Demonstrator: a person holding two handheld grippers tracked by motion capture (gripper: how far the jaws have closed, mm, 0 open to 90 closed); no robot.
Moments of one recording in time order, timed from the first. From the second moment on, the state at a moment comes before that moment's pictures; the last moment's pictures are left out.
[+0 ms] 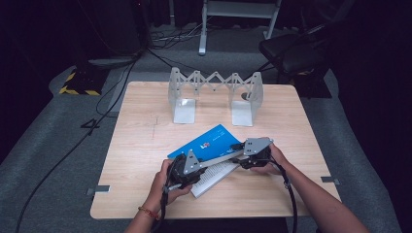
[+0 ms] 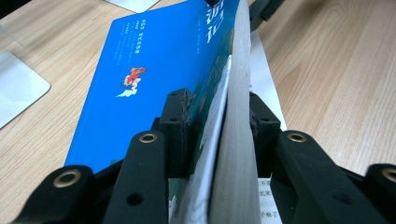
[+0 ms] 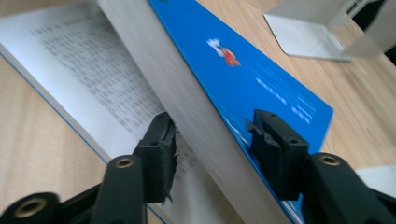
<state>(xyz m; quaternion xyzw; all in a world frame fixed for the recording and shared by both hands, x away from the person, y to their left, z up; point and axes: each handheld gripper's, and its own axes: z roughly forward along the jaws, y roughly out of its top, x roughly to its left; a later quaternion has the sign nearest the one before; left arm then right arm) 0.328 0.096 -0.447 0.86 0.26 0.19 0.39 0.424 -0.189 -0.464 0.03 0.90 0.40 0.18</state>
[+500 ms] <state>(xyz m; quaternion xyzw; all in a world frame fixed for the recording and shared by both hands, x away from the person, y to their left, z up) 0.344 0.110 -0.446 0.86 0.22 0.17 0.43 0.412 -0.201 -0.460 0.00 0.90 0.38 0.21</state>
